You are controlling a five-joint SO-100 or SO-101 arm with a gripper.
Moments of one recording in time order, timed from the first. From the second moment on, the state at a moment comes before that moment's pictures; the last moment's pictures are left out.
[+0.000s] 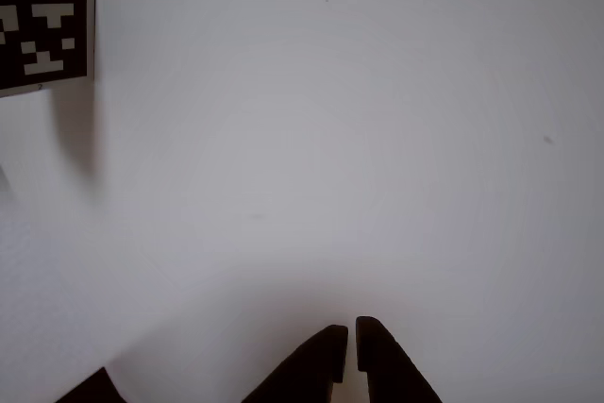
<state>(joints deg) 13.3 188.2 173.1 73.7 -1.3</state>
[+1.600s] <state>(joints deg) -16.1 144.1 132.7 70.7 -22.9</state>
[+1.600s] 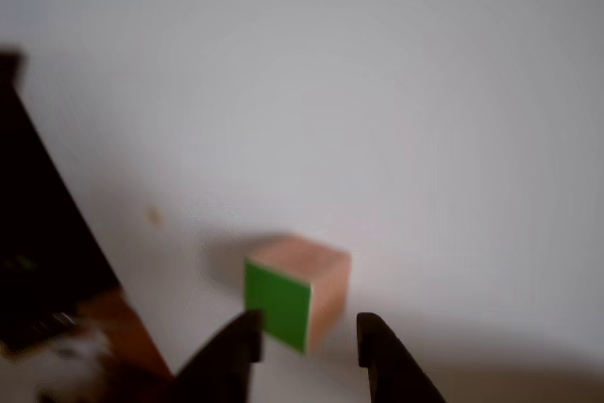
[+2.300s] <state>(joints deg) -26.5 106.3 112.6 72.9 -18.0</state>
